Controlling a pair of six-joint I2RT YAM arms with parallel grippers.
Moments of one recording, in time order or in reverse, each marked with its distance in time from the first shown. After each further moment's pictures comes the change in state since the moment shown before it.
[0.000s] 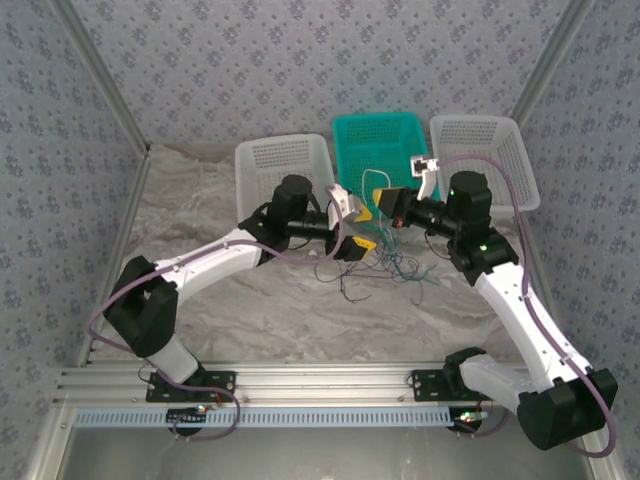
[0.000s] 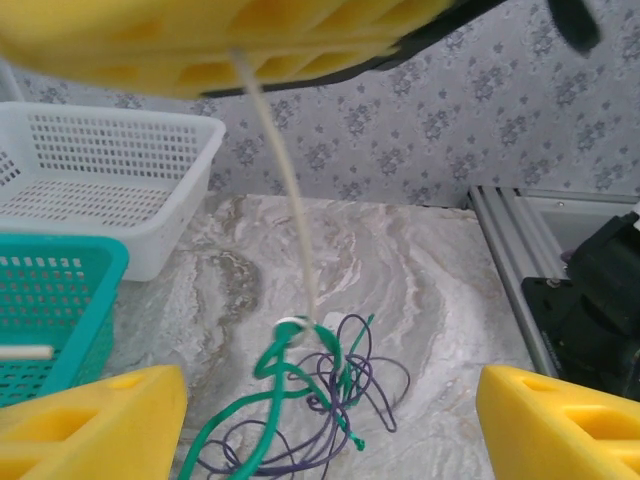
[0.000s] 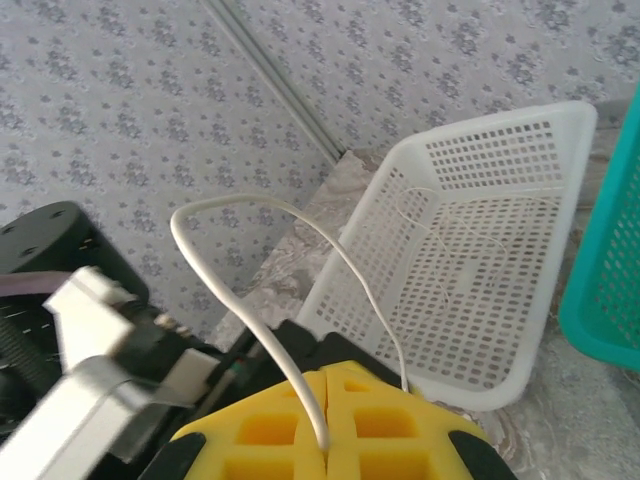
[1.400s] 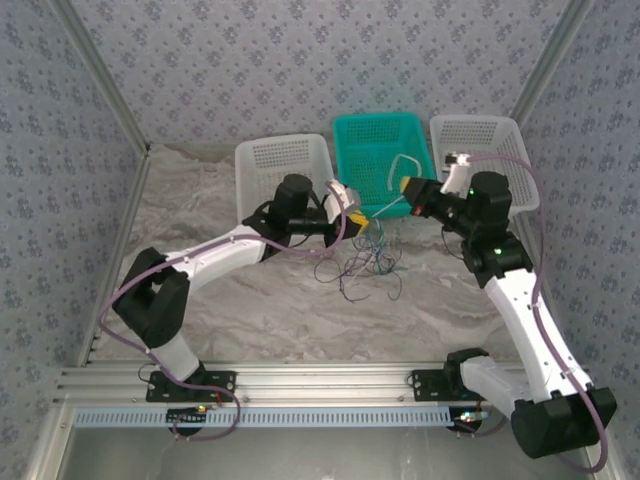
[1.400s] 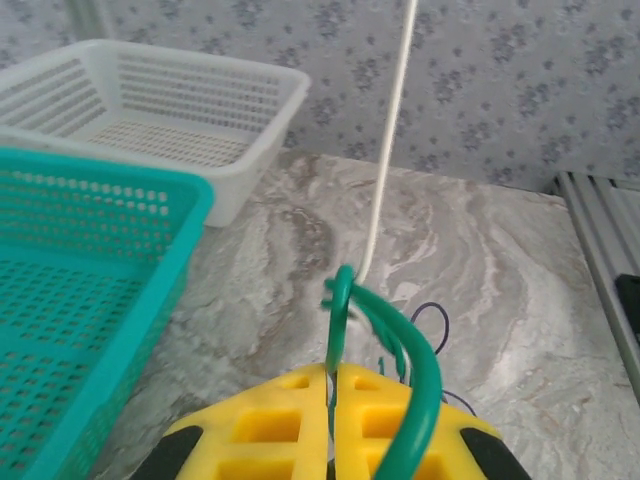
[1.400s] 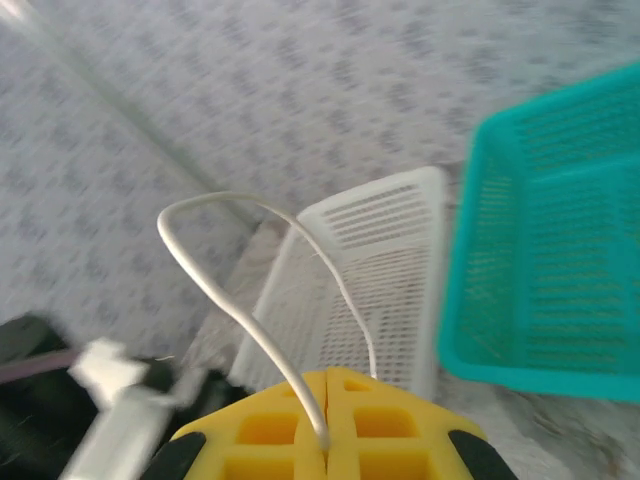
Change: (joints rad) left arm 0.049 0.032 -0.034 0.019 -0.137 -0.039; right arm -0.161 -0.057 -0.016 -0.050 0.187 0.083
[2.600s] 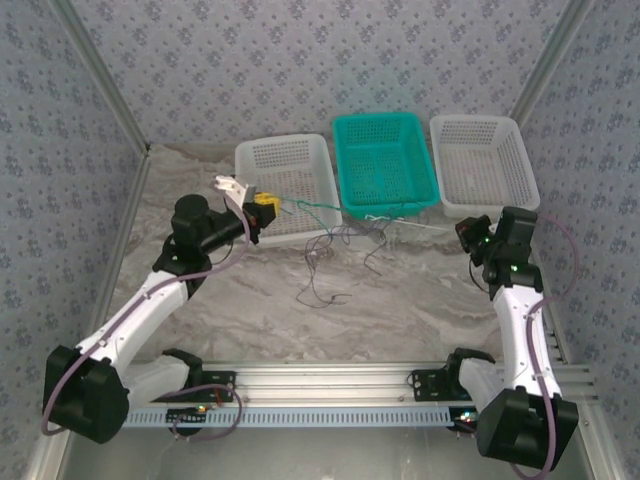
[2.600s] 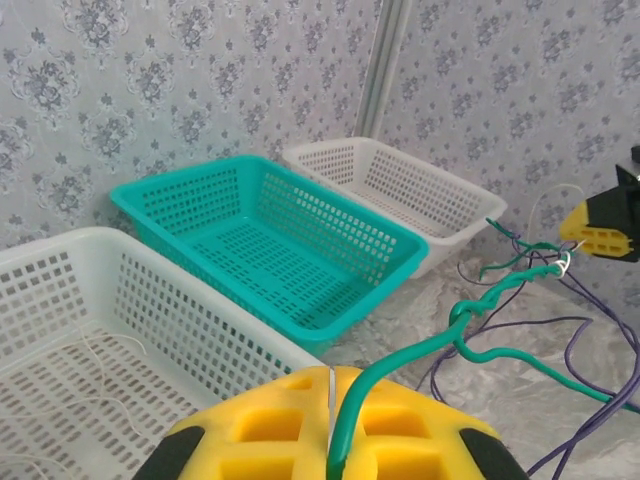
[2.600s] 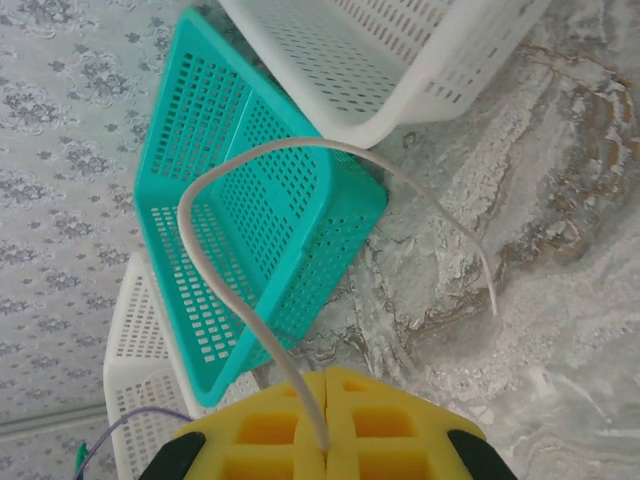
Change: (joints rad) left arm 0.357 -0.581 -0.411 0.088 -0.096 -0.284; right arm -0.380 -0.069 -0.246 -0.198 0.098 0.374
